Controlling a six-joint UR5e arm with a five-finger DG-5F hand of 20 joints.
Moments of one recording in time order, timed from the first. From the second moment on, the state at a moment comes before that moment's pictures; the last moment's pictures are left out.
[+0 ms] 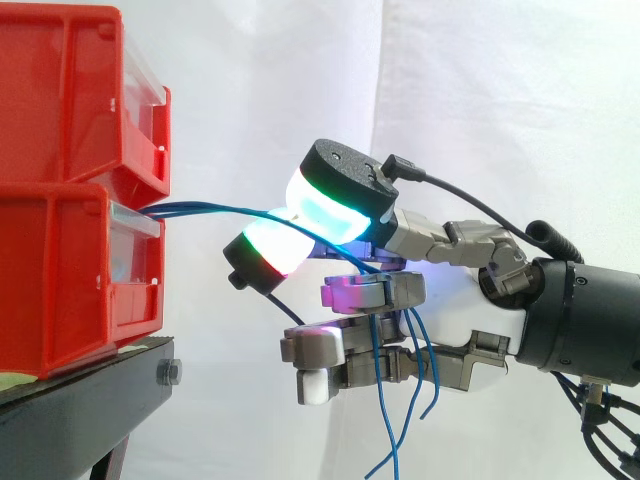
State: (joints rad) arm 0.09 -2.37 -1.24 -2.44 -1.30 -0.14
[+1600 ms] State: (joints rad) arm 0.09 -2.37 -1.24 -2.44 -1.30 -0.14
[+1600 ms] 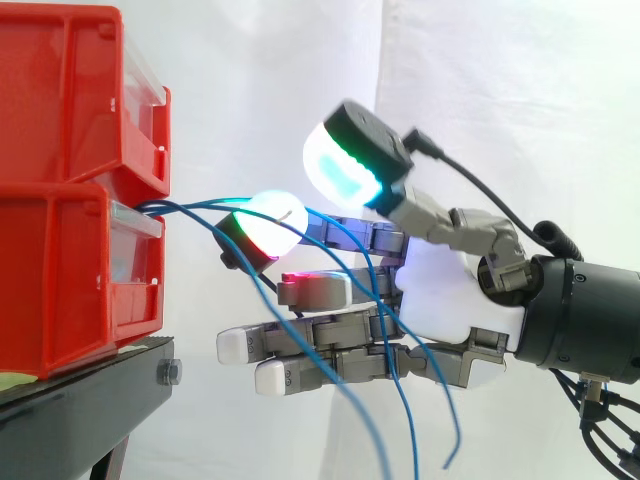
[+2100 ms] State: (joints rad) arm 0.09 -2.37 -1.24 -2.44 -1.30 -0.14
